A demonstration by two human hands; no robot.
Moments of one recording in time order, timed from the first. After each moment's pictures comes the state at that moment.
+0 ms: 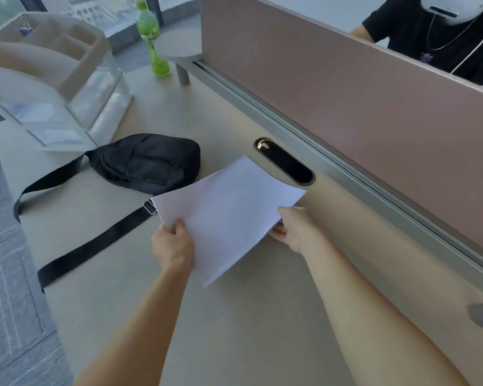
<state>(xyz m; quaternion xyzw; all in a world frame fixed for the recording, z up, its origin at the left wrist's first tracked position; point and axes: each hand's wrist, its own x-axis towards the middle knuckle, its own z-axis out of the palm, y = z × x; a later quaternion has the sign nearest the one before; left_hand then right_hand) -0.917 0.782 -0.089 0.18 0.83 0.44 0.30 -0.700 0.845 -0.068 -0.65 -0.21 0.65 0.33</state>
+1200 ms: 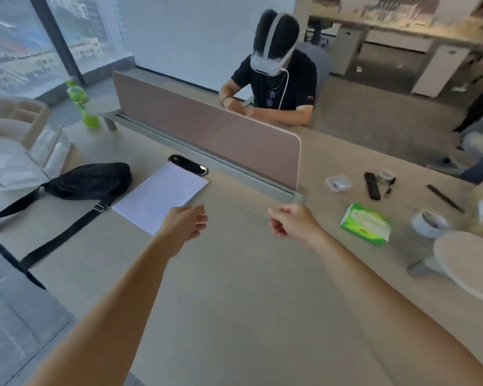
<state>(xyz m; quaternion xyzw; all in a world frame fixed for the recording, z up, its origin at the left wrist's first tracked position) -0.730 0.565 0.137 0.42 0.64 0.30 0.57 -0.483 0.526 0.130 -0.68 -0.42 0.48 0.36</state>
